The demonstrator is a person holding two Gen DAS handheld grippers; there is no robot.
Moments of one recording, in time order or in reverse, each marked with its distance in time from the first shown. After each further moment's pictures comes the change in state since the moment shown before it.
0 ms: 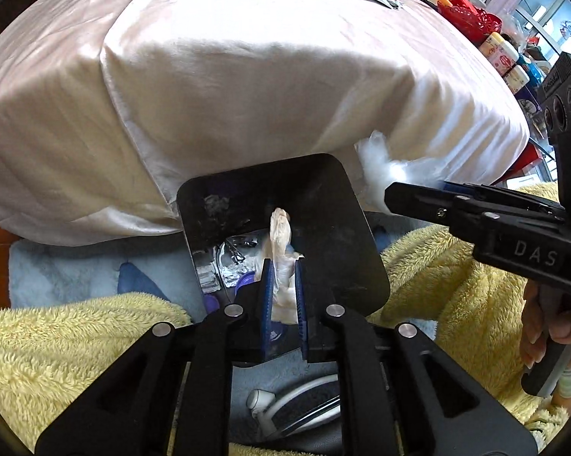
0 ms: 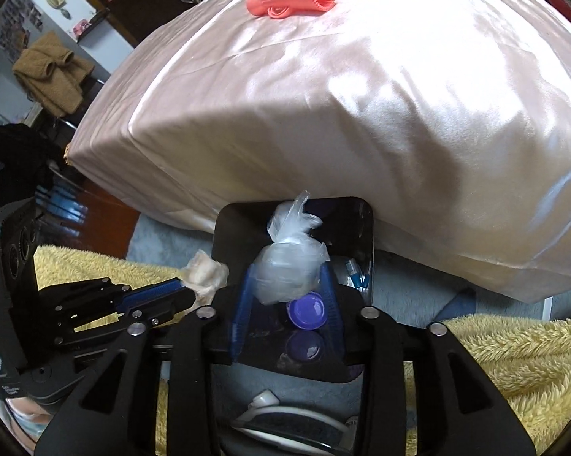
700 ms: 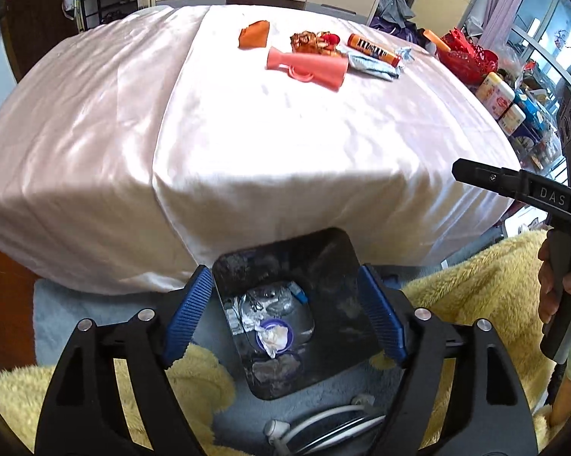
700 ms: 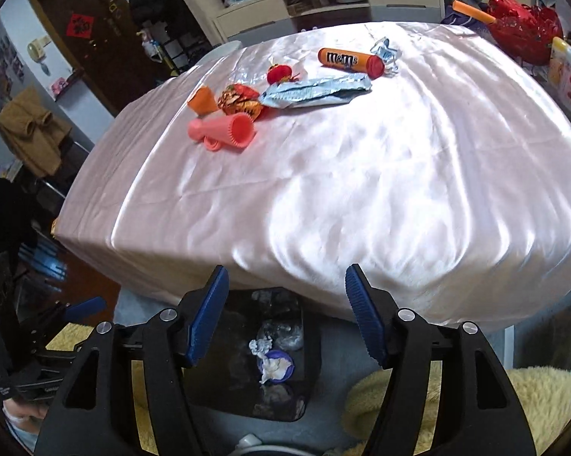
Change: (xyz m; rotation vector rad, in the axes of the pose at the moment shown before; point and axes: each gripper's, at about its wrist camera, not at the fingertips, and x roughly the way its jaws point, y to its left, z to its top) left arm -0.059 0.003 0.044 0.018 -0.154 0.053; right arm -0.078 -0.042 0.052 0.083 -0.213 -0.106
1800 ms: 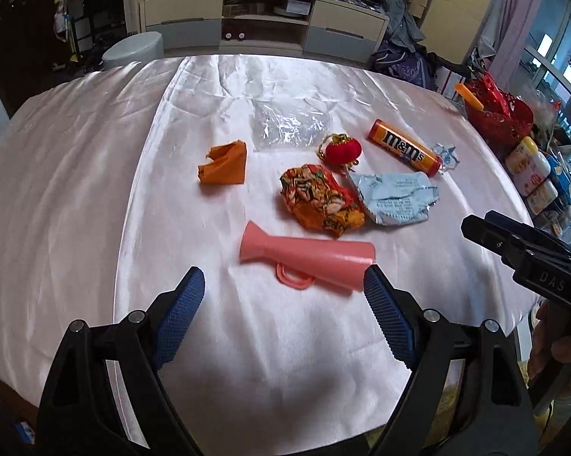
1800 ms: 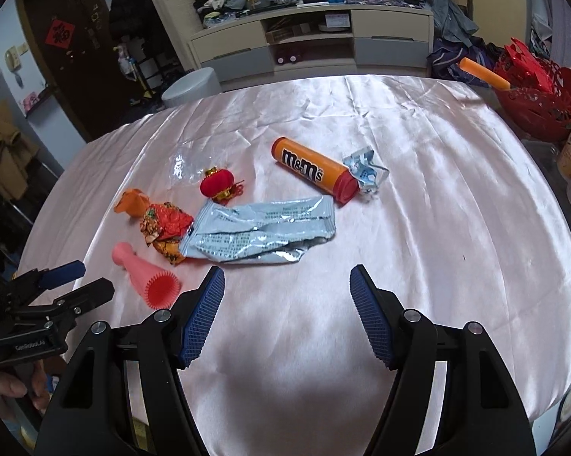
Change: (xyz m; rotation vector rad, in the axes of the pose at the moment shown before) left arm 0.075 -0.014 0.192 -0.004 -0.058 0.022; right arm 0.048 -0.031 0.137 -0.036 -0.079 -0.116
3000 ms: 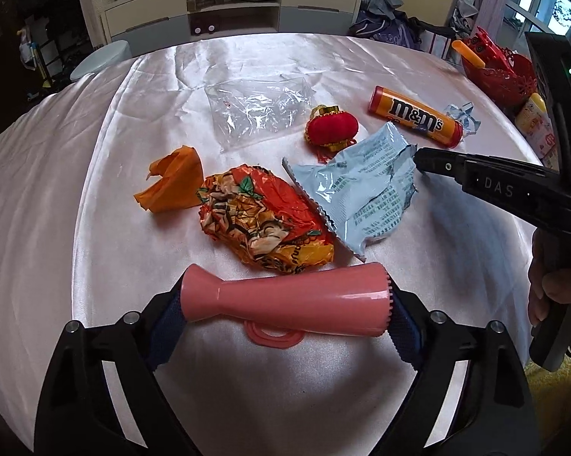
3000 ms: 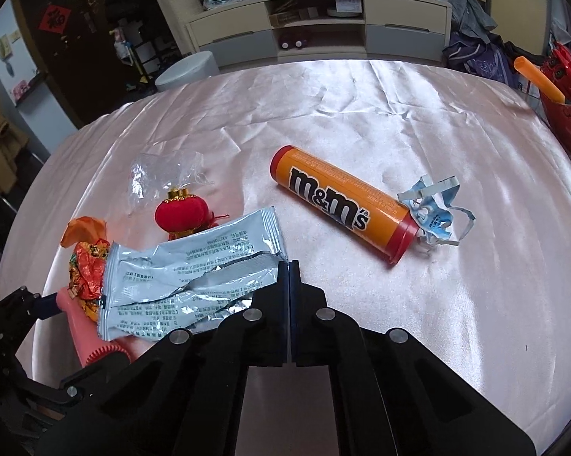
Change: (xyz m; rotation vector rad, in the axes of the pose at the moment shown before) left arm 0.060 -0.009 0.013 0.149 0.058 -0.002; right arm 0.085 0.007 0.040 -0.038 0.050 -0.003
